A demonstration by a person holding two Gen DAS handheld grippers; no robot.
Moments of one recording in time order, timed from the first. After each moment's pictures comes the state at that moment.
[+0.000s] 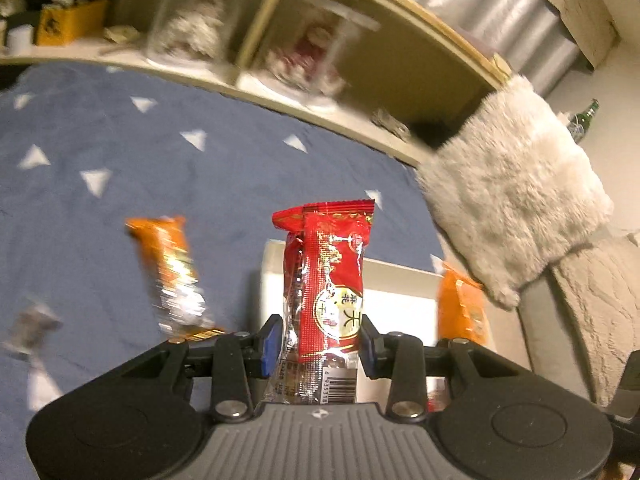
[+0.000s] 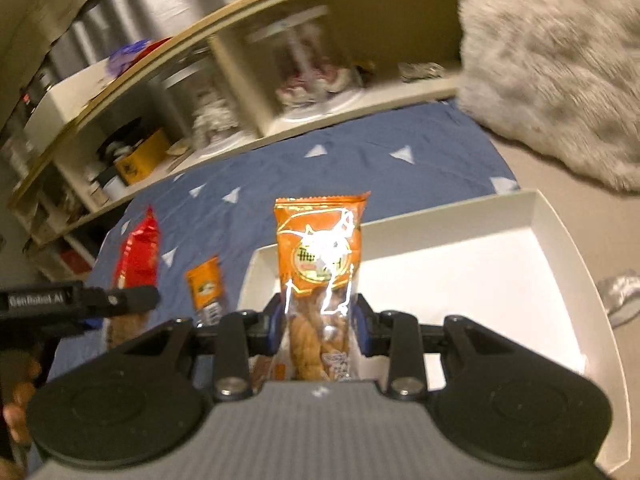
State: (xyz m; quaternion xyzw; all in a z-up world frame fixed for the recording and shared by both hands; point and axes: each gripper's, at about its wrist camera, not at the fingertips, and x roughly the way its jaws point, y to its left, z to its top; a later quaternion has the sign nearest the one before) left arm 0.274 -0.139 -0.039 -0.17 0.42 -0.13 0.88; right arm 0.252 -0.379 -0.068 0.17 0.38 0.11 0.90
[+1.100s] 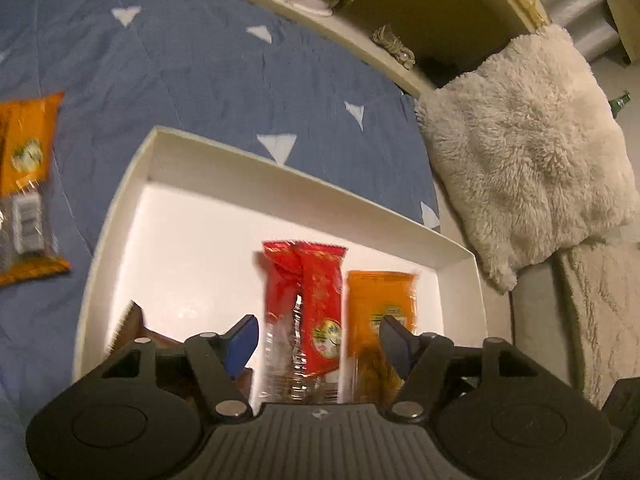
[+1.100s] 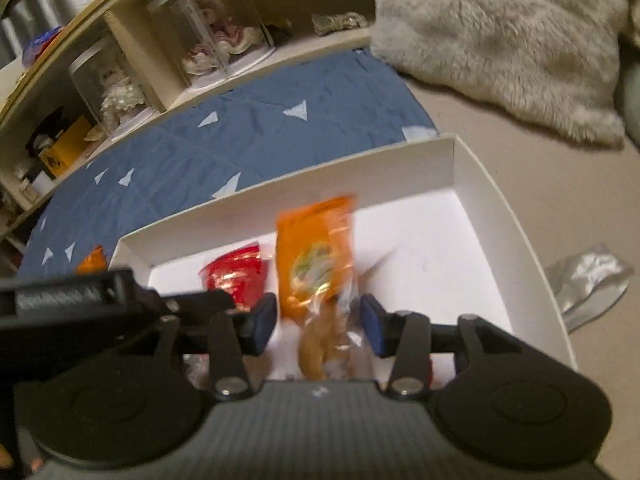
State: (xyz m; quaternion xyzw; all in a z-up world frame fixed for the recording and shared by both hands) left arm 0.326 -0.220 -0.112 -0.23 0.50 -0.14 0.83; right arm 0.285 -0.424 -0.130 0.16 0.42 0.04 0.89
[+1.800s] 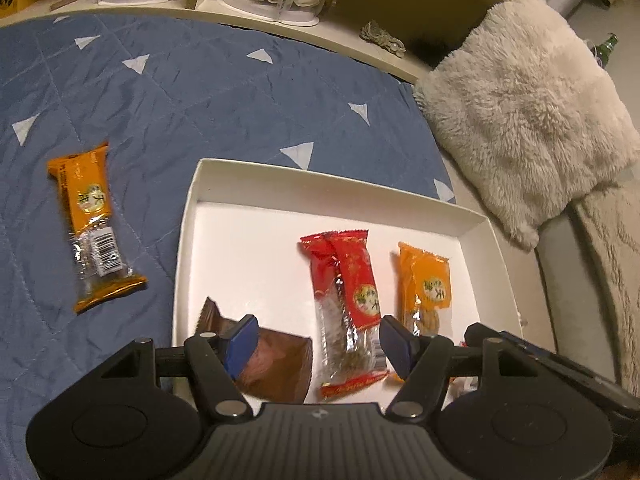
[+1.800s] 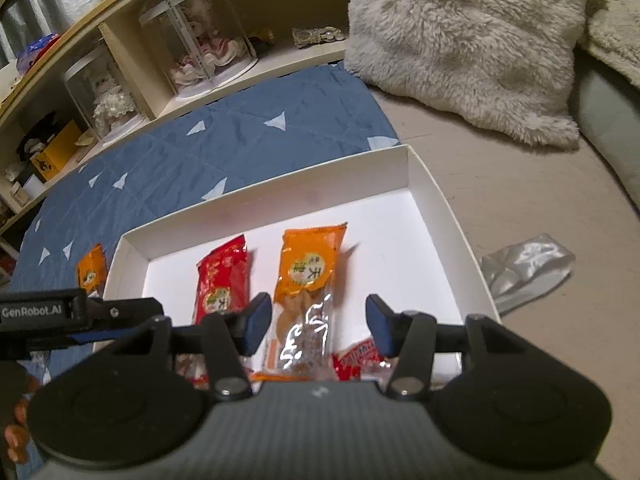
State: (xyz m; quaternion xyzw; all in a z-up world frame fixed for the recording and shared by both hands) left arm 0.298 -0.203 -0.085 -0.13 0.50 -0.14 0.84; right arm 0.242 -0.441 -0.100 0.15 0.43 0.01 0.89
